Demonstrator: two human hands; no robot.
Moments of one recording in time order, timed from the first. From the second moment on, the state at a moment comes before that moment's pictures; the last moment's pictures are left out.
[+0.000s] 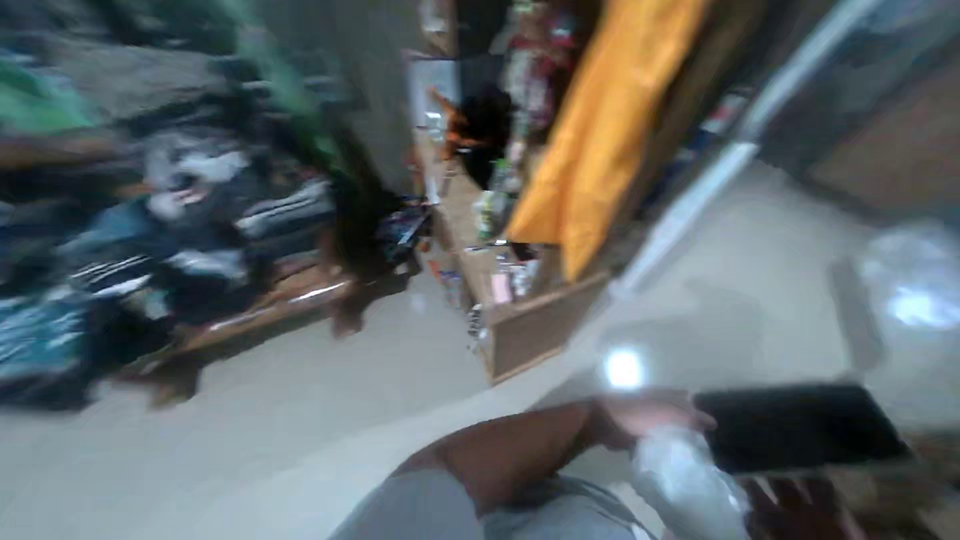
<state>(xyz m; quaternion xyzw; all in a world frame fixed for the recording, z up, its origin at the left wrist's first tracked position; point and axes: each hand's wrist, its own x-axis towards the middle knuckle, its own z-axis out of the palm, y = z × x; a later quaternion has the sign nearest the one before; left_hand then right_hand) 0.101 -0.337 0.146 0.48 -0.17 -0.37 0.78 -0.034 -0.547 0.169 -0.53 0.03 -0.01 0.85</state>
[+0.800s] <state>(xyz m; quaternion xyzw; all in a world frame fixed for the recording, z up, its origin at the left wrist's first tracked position) 0.455 -0.720 0.112 0.53 -0.46 -0.47 0.54 0.291 -0.843 0.152 -0.50 0.28 -0.23 0.78</state>
